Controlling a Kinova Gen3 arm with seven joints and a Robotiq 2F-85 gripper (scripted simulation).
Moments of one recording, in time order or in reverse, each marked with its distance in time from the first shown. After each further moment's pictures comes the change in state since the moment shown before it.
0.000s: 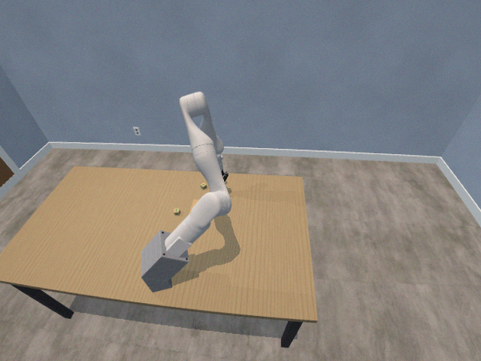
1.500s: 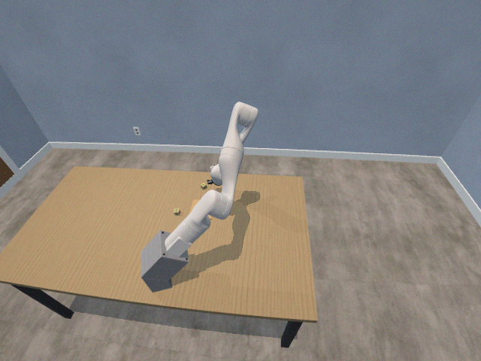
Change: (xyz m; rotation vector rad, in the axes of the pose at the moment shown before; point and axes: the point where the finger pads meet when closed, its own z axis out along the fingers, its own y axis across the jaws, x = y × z) arm 0.011 -0.002 -0.016 0.003 0.616 0.000
